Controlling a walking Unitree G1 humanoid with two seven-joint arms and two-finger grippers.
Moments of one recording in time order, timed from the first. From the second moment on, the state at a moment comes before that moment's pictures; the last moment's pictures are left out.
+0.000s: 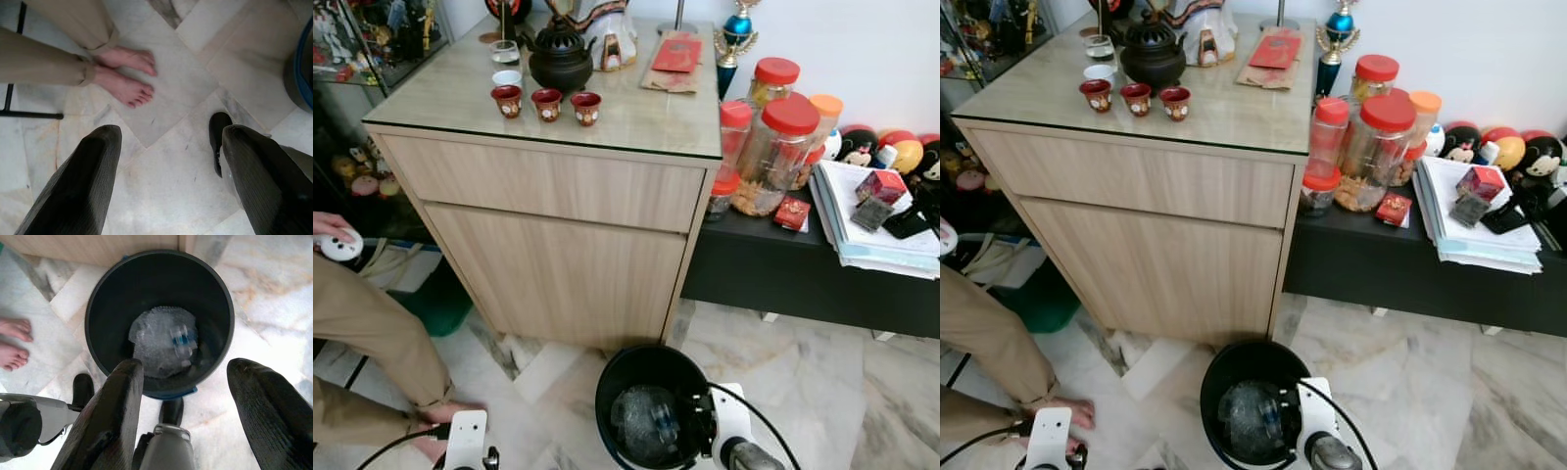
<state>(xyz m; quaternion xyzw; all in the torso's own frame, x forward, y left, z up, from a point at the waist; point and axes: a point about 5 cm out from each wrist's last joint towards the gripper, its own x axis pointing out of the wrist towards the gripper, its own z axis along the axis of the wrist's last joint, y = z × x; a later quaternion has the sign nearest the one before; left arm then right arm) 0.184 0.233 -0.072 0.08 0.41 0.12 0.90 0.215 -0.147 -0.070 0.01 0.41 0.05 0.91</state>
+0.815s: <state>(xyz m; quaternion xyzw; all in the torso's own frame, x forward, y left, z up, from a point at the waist) 0.186 0.239 -0.070 0.08 0.41 0.12 0.90 0.209 -0.142 -0.073 0.02 0.42 0.05 0.91</state>
